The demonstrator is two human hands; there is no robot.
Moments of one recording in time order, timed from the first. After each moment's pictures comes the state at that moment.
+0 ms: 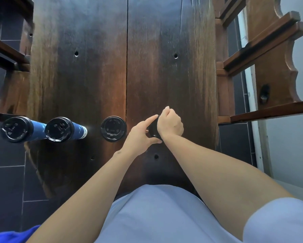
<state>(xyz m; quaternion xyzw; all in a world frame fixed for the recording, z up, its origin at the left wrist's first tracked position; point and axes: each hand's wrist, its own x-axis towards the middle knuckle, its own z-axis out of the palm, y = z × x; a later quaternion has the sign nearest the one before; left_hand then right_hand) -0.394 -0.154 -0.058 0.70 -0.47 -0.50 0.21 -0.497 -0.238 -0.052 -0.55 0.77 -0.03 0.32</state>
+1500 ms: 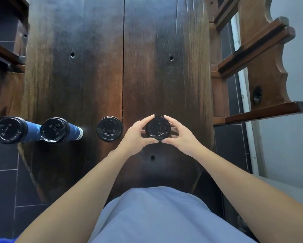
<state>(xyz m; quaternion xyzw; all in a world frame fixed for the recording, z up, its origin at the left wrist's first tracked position) -0.389 -0.152 -0.057 0.67 -0.47 -0.52 0.24 -0.591 -0.222 -0.041 -0.62 0.53 -0.02 0.58</state>
